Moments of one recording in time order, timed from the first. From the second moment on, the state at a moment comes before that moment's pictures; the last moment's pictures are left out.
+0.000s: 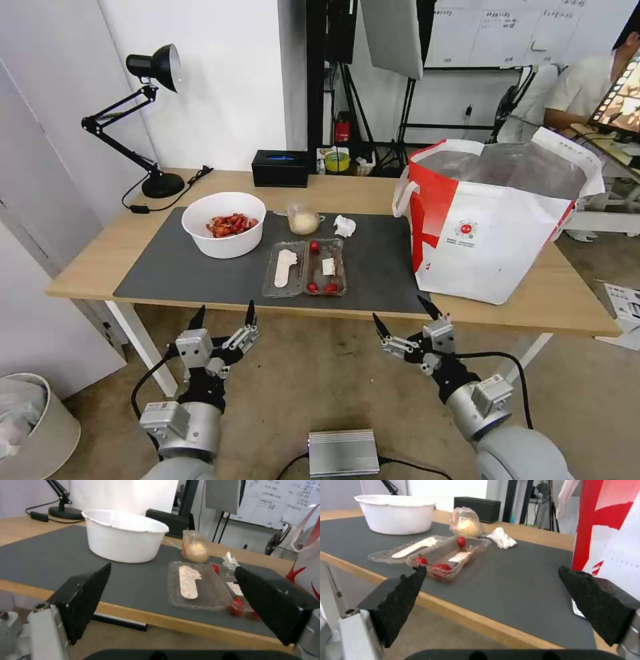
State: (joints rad) left arm 1.73 -1.52 -0.44 -2.31 -0.18 0.05 -0.10; right arm -1.58 1.09 0.39 2.23 0.25 -0.10 0.02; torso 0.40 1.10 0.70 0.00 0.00
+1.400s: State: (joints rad) left arm 1.52 -1.55 -0.42 -2.30 -1.13 0.29 -0.32; right arm -1.57 1.07 0.38 2.24 0.26 -0.09 0.04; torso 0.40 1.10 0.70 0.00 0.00
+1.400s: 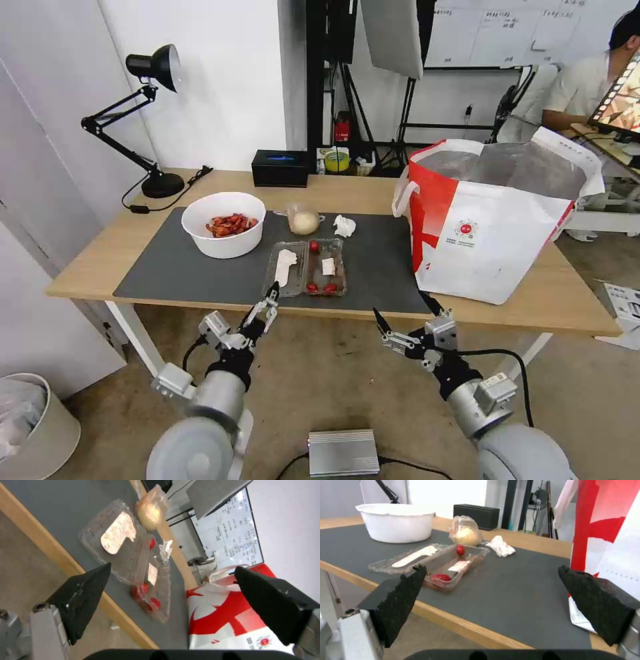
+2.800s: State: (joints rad) left arm 1.27 -1.47 -0.36 -2.10 -1.26 0.39 -0.48; right arm -1.53 1.01 0.41 2.18 0.34 -0.08 0.04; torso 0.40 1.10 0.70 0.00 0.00
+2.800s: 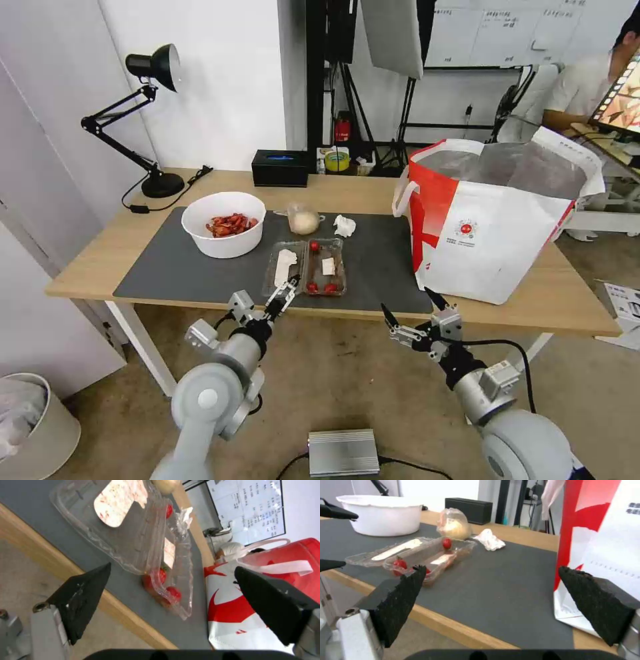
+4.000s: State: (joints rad) left arm 1.19 -1.49 -0.31 -2.01 -1.24 0.37 -0.51; right arm -1.57 1.02 0.44 2.18 0.36 -0.08 0.05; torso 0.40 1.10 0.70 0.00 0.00
